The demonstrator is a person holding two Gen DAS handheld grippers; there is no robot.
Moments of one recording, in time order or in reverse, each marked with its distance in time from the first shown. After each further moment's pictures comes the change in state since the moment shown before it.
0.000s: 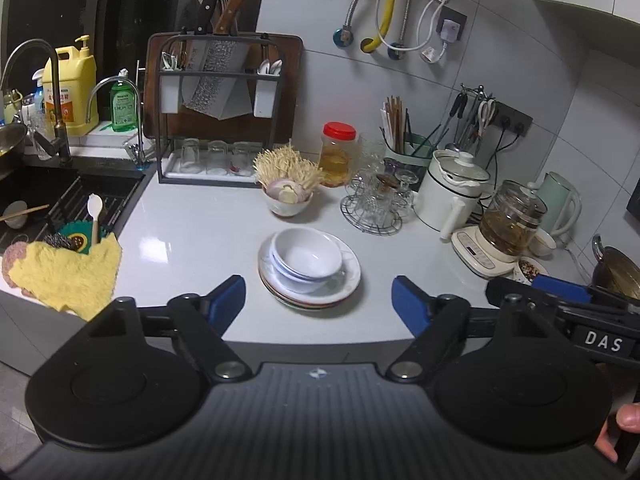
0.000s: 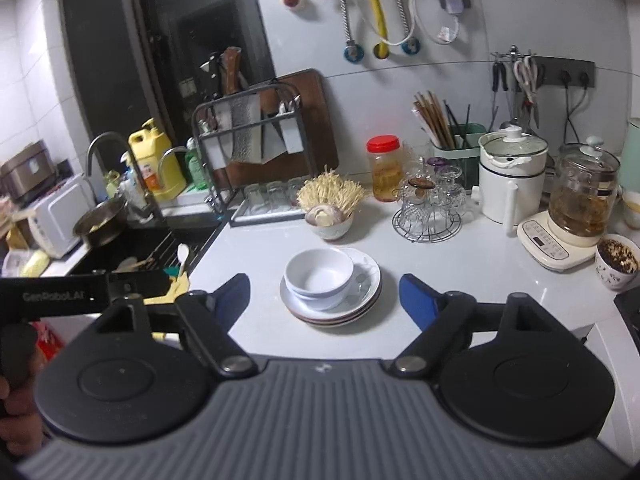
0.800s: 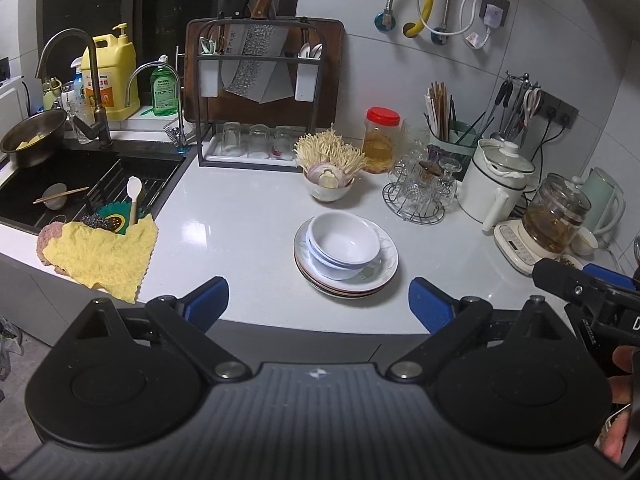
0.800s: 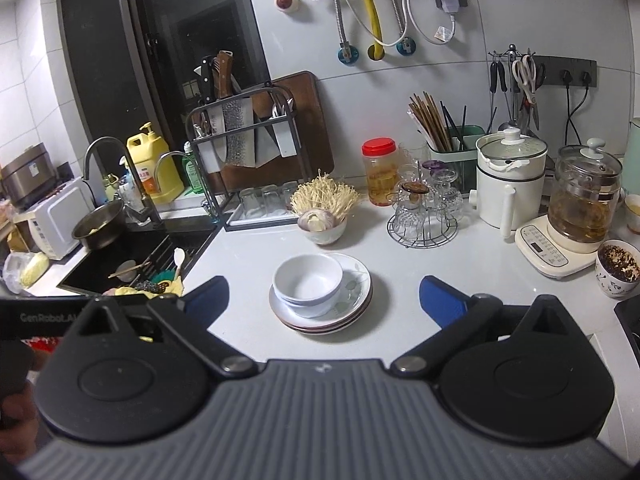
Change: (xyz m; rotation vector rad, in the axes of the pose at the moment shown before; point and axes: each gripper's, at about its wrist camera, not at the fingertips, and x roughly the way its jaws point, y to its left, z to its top) left arm 0.013 -0.004 0.001 -0.024 0.044 0.151; right arm 0.009 -0.023 0.007 0.007 -0.008 0.005
